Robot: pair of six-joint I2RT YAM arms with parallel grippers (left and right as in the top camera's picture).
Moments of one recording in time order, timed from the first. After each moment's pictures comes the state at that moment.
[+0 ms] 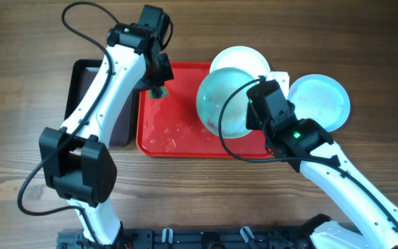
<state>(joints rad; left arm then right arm) -0.32 1.94 1.77 -1.21 -0.08 -0.58 0.53 1.29 0.95 -0.60 0.40 0.44</state>
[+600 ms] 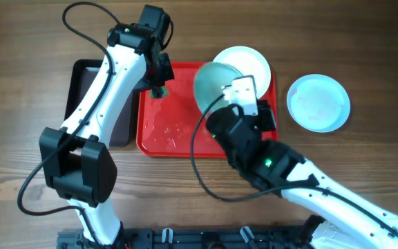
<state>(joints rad) -0.32 1.94 1.77 -1.20 -0.06 -0.58 0.87 1.29 0.95 -0.39 0.97 0.16</state>
